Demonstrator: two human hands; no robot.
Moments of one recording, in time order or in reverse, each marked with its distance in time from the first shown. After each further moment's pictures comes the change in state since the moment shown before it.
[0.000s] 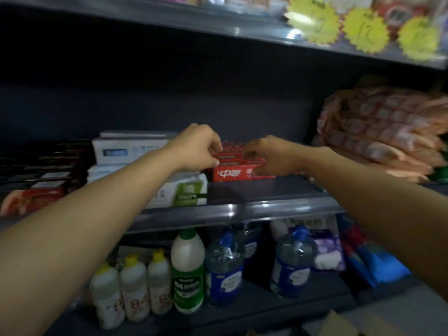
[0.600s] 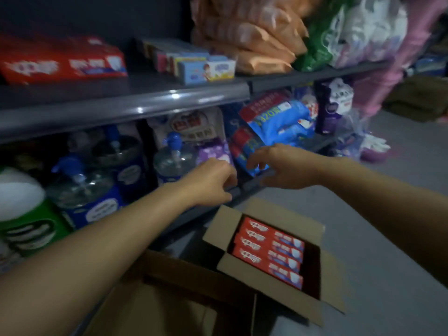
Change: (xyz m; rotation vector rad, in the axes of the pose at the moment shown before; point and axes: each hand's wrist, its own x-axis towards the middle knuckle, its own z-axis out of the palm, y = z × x) left_hand -0.062 0.218 0.279 -0.096 -0.485 0.465; right_hand -0.307 0.109 0.142 0.138 -0.203 0.343
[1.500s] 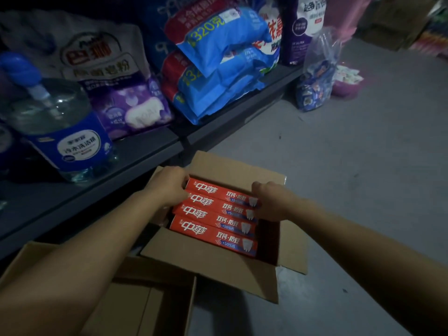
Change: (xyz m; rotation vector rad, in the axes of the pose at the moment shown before) left_hand 0.092 0.012 0.205 -0.148 -0.274 -0.295; right_hand -0.085 0.122 0.238 0.186 -0.367 0.610
